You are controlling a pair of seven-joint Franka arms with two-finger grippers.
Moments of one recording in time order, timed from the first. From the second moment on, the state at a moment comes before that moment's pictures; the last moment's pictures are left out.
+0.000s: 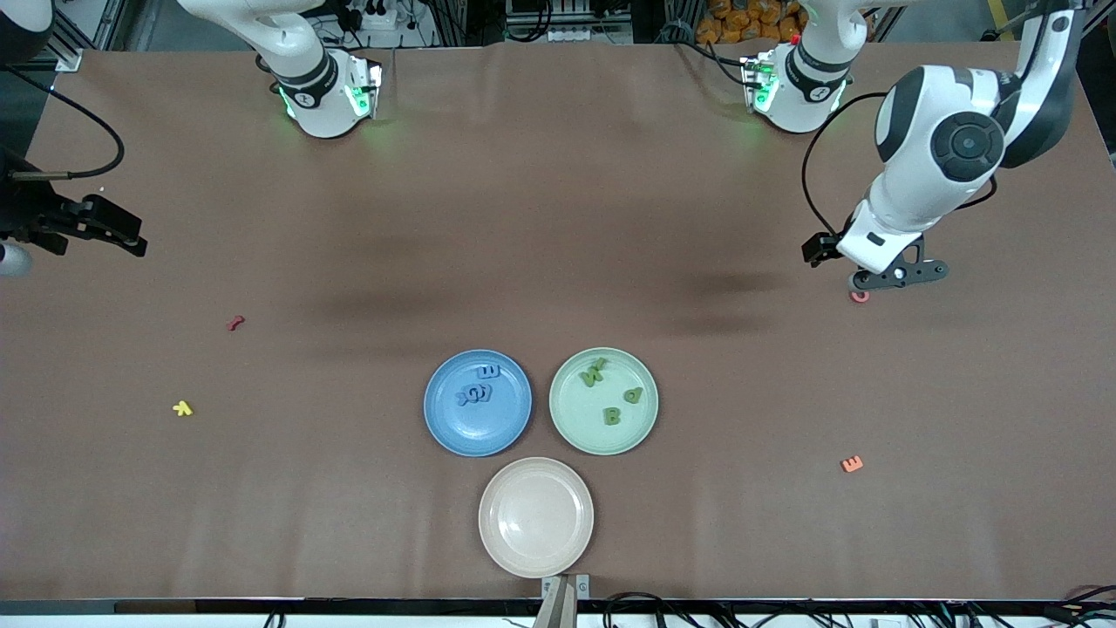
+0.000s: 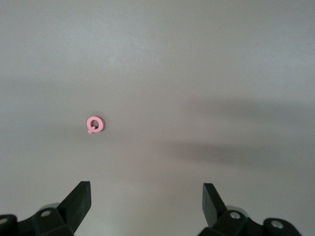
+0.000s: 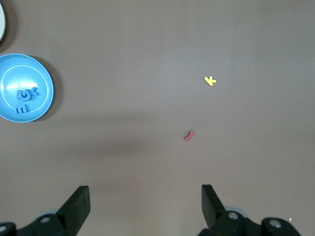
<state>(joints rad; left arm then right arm) 0.03 -0.07 -0.23 -2.25 0.06 2.08 -0.33 0.11 0.05 -0.12 -1.52 -0.02 1.55 0.02</state>
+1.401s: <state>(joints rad) 0.05 -0.10 -0.22 -1.72 0.02 1.78 -0.21 0.11 0.05 -0.12 -1.52 -0.02 1.55 0.02</state>
